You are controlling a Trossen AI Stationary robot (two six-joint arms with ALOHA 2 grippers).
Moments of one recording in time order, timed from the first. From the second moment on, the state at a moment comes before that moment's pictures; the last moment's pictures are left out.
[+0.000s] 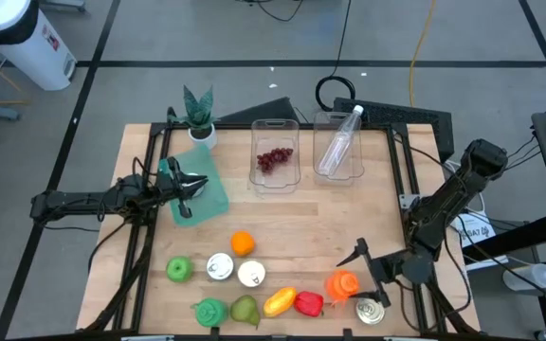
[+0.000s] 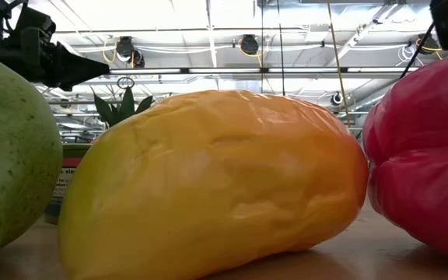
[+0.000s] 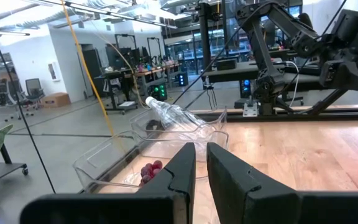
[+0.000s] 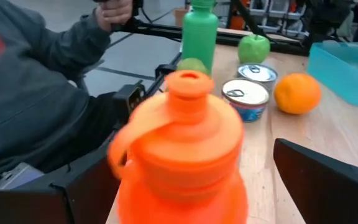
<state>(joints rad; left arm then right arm) 0.08 0.16 0.02 0.26 -0.21 0.15 0.95 1.21 0.43 0.44 0.60 0.23</state>
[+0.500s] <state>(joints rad) 0.08 0.16 0.02 0.26 -0.22 0.16 0.91 1.24 0.43 0.47 0.60 0.22</state>
